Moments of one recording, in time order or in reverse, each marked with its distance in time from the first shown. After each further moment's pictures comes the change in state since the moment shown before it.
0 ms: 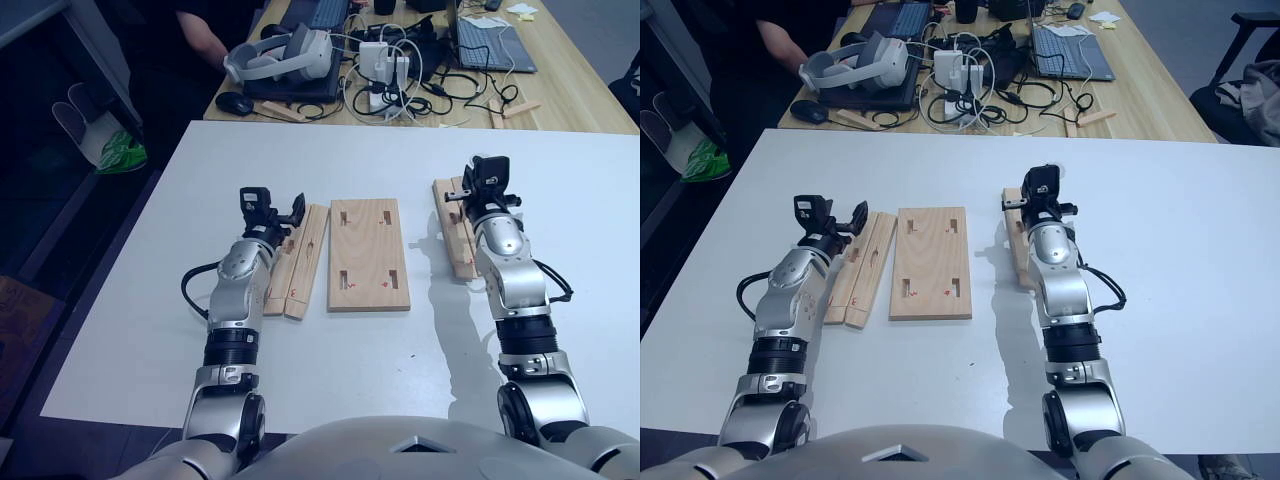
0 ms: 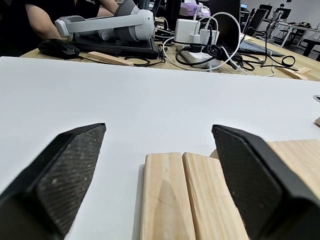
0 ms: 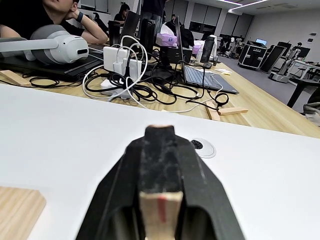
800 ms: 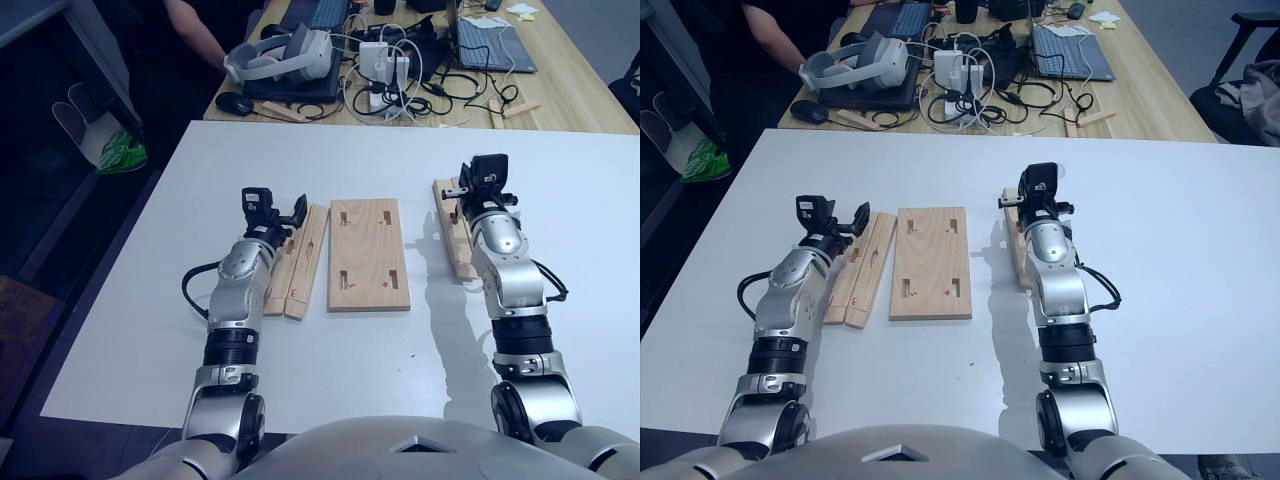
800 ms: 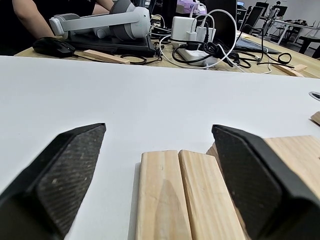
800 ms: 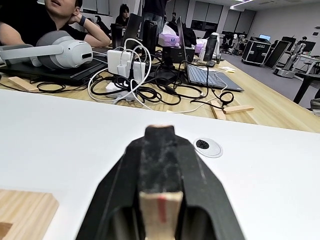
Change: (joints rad) left arm 0.001 0.004 -0.006 -0.004 0.000 0.010 -0.015; right arm -0.001 0.038 -0.022 -0.008 -0.002 0.034 0.015
